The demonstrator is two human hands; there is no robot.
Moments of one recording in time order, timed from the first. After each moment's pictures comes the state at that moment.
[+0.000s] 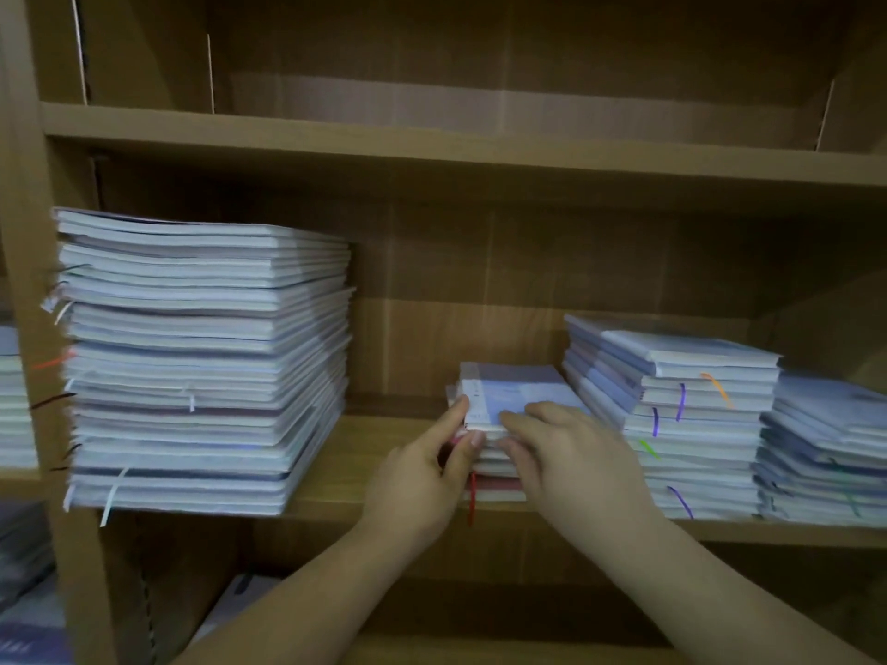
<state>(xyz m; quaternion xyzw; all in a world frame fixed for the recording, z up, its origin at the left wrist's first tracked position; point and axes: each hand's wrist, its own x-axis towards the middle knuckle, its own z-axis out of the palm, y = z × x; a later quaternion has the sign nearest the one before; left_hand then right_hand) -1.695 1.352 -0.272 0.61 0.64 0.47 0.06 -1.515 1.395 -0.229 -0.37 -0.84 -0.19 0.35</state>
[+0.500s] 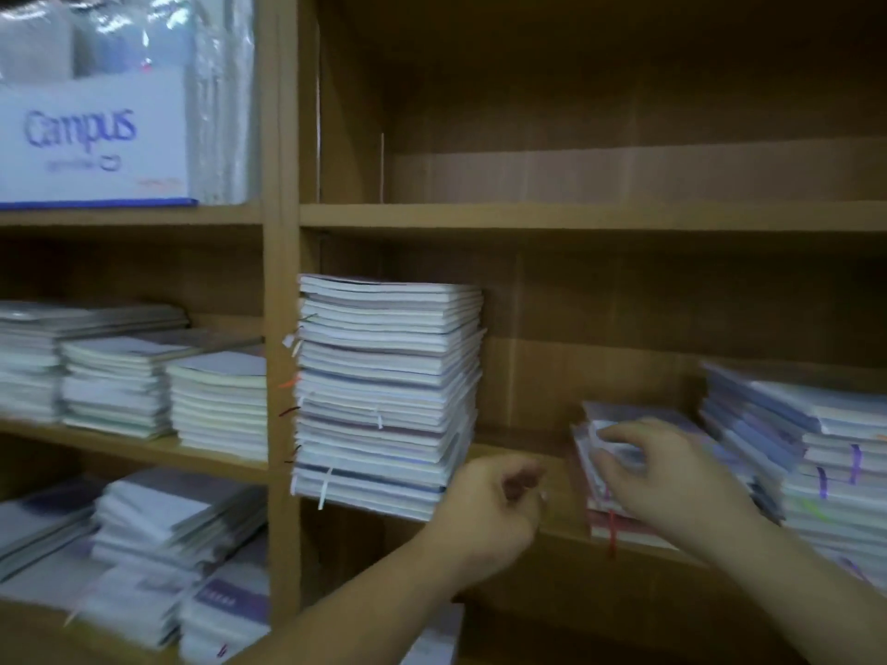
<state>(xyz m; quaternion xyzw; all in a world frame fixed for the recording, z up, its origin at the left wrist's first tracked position) -1.733 1.273 -0.244 0.58 0.63 0.51 0.09 -1.551 1.361 -0.187 -0.41 -0.86 0.04 0.31</state>
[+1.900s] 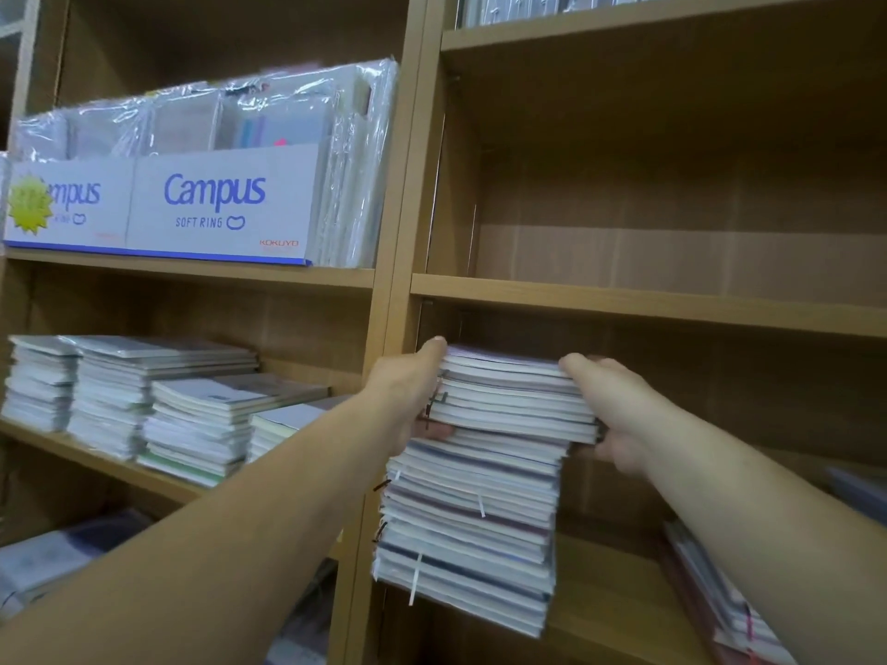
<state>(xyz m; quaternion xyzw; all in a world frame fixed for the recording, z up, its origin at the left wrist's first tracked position) -1.889 1.183 -0.068 0.30 0.60 0.70 0.25 -1.733 1.319 -0.058 -0.34 -0.64 0.55 0.40</state>
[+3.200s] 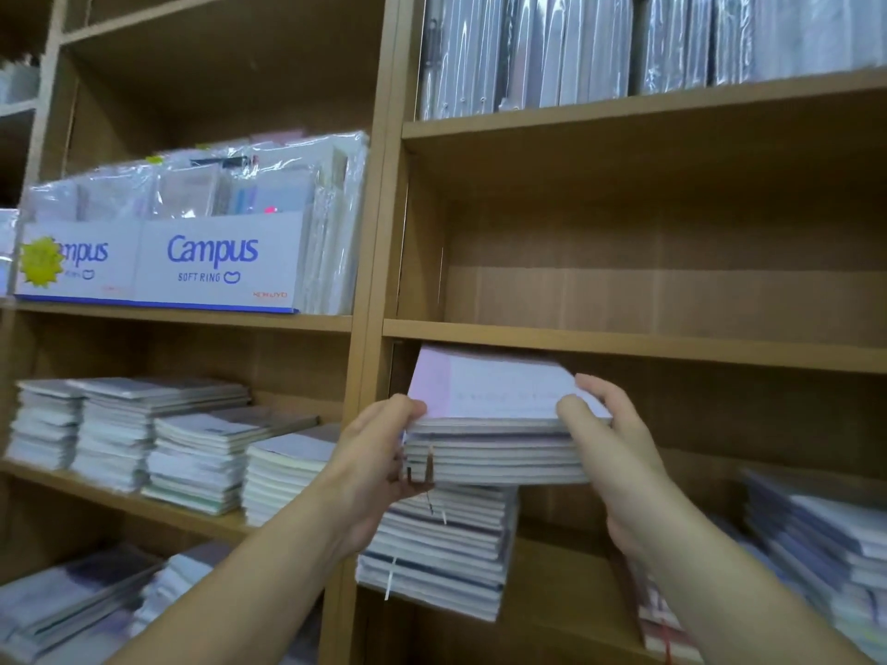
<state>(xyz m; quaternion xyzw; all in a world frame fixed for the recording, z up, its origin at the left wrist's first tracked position) -1.832 1.125 -0.106 0.38 0.49 0.73 0.27 -1.635 1.247 -0.079 -0.22 -0.67 0.47 0.52</state>
